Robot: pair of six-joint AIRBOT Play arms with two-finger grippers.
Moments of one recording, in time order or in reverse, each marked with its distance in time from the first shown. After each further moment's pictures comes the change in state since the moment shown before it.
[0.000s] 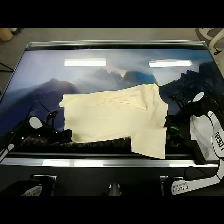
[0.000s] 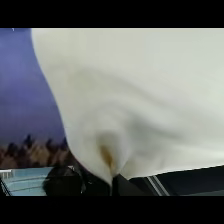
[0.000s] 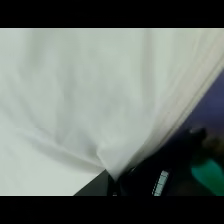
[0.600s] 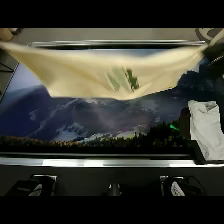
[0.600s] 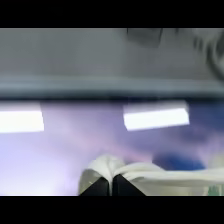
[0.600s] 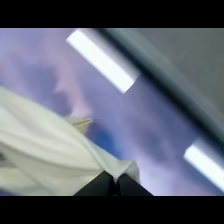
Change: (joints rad) left arm -0.002 0.409 0.903 0.194 0.156 0.102; right arm -0.002 0.749 0.350 0.367 -0.311 -0.401
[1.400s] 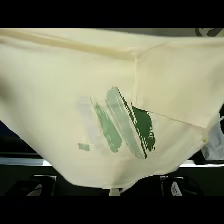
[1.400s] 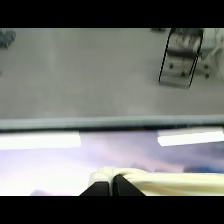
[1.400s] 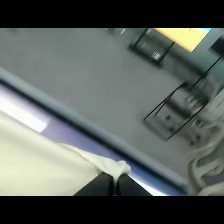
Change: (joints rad) left arm 0.000 -0.086 0.240 0.185 -0.251 -0.068; right arm 0.000 0.194 0.062 -0.216 0.114 0.188
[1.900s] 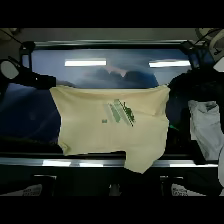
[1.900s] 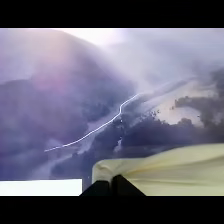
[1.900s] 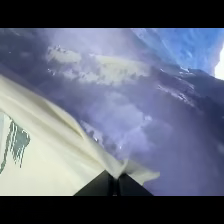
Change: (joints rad) left arm 0.001 -0.538 -0.256 0.020 0.015 0.019; right arm 0.192 -0.683 -0.051 -0.146 0.078 0.172
